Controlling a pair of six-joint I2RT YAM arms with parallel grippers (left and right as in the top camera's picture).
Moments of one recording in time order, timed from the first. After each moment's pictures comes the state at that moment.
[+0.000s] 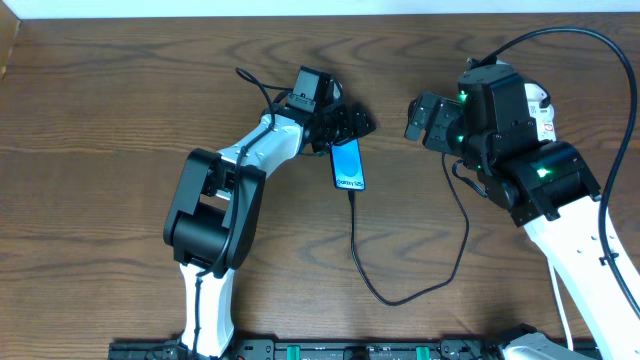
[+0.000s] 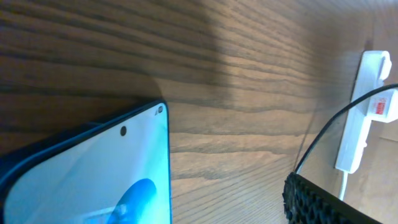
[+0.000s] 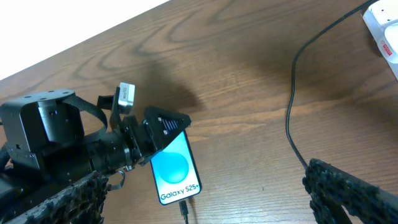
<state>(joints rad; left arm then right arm) -0.38 2.14 1.41 -0.27 0.51 -0.72 0.41 1.33 1.38 -0.83 0.13 0.63</state>
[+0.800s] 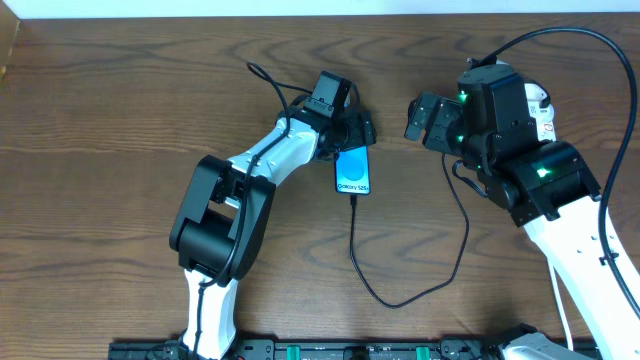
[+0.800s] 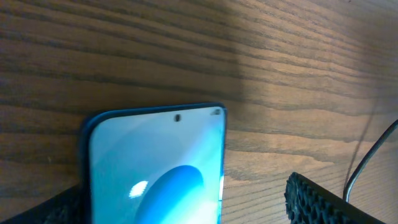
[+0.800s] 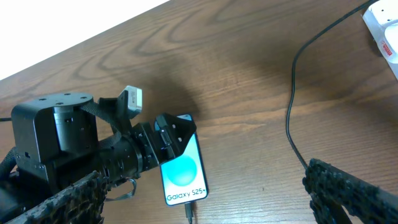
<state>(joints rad) -0.46 2.12 1.43 -0.36 0.27 -0.67 0.41 1.33 1.38 -0.83 0.13 0.63</state>
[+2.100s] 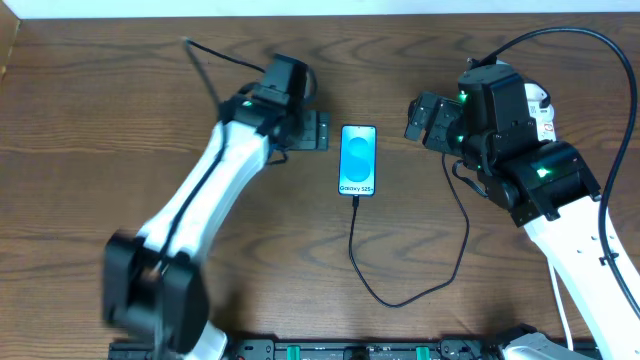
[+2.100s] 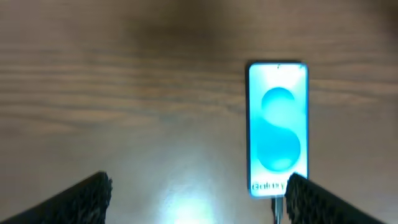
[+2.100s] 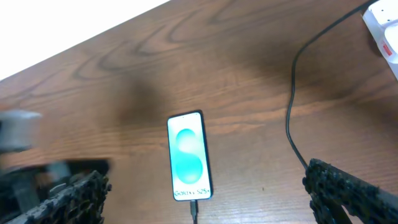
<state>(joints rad) -0.36 1.71 1.41 -0.79 0.04 -0.29 0.41 1.33 1.38 -0.83 0.13 0.63</state>
